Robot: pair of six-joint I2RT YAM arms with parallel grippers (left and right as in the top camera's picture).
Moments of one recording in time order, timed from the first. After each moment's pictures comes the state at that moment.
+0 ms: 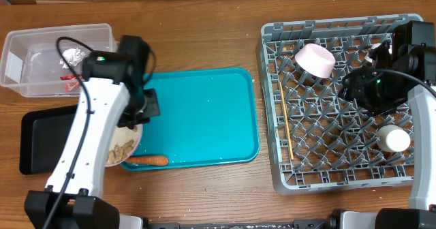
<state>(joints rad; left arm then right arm) -0.10 1.59 1.49 -1.47 -0.06 -0.37 -0.16 1.52 1.61 -1.48 -0.21 0.20</state>
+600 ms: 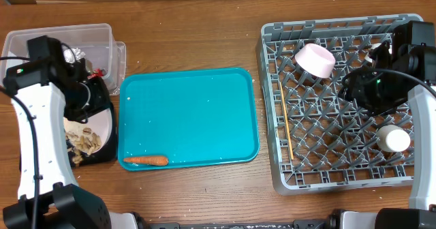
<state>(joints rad) 0.33 1.60 1.49 -1.30 0.23 -0.11 -0.16 1.52 1.61 -1.48 -0.21 0.20</state>
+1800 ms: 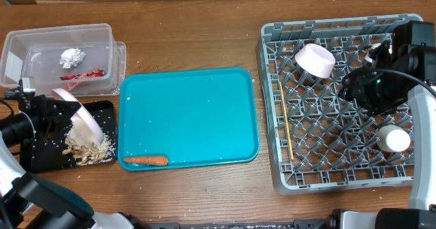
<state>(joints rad) 0.84 1.67 1.43 -1.37 0.96 0.29 -0.16 1.52 1.61 -1.47 -0.21 0.20</state>
